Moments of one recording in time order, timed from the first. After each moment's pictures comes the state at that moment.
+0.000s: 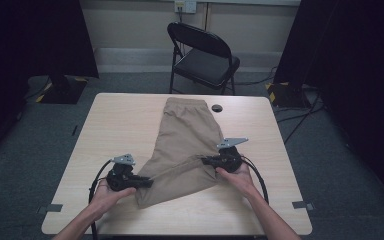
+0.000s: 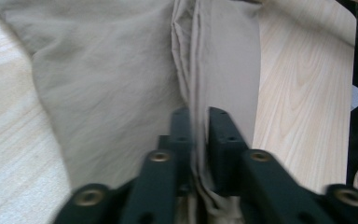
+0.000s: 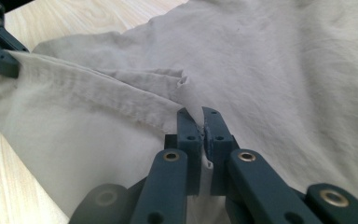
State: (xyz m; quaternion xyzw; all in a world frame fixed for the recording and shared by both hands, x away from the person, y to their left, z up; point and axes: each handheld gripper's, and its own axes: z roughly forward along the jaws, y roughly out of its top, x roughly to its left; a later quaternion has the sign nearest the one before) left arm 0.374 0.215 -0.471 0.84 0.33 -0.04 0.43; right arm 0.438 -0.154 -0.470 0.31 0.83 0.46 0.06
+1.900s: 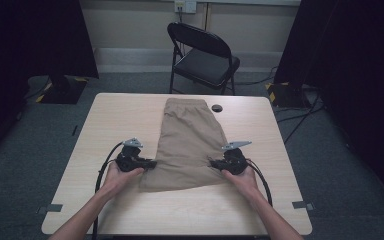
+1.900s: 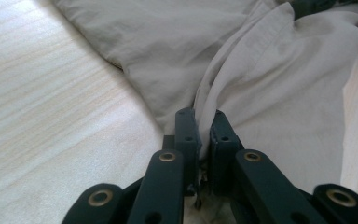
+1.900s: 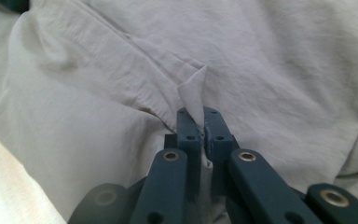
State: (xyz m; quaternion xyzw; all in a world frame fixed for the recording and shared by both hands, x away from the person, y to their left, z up) left arm 0.438 0.206 -0.486 0.84 0.36 0.02 0.41; right arm 0.440 -0.172 -0.492 0.38 0.83 0.39 0.08
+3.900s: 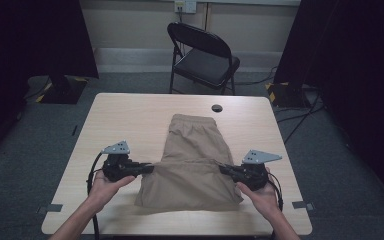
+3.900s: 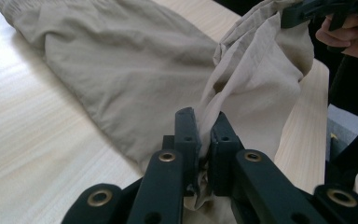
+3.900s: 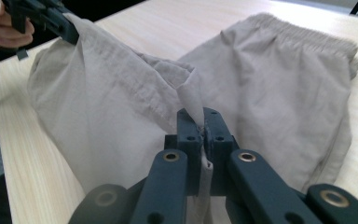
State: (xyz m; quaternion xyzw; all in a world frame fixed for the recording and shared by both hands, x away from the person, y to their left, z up) left arm 0.378 0.216 -0.422 0.81 0.31 0.02 0.50; right arm 0.356 -0.198 -0.414 0.32 0.80 0.50 0.12
